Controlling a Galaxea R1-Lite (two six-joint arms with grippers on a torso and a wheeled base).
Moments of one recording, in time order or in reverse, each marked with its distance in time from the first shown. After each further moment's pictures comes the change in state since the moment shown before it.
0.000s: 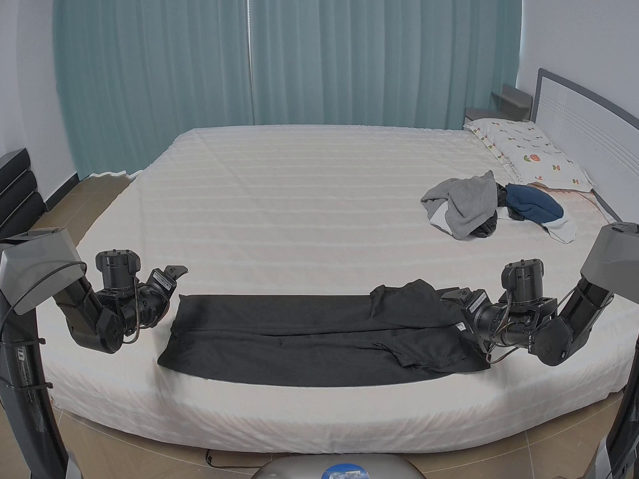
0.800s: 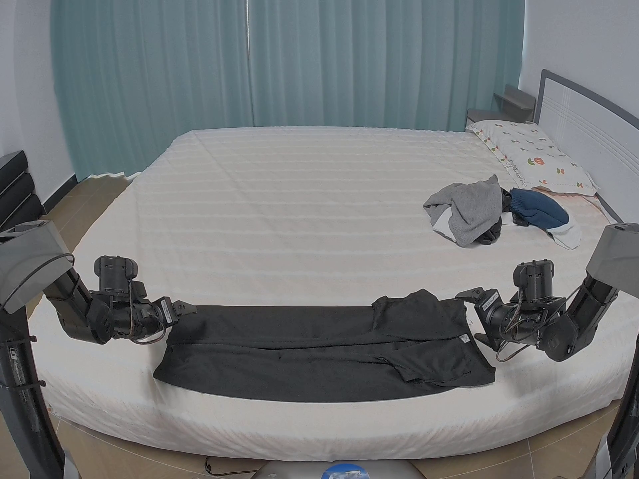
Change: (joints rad) left arm 0.032 -0.023 -0.027 0.372 -0.135 0.569; right arm -0.091 0.022 0.003 -0.008 0.045 0.006
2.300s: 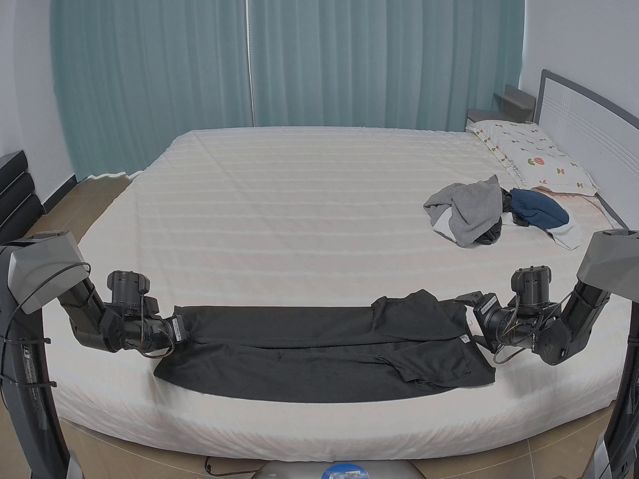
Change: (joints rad) left arm -0.011 0.072 -0.013 0.001 0.000 0.074; right arm -0.008 0.062 -0.001 -0.066 0.010 -0.006
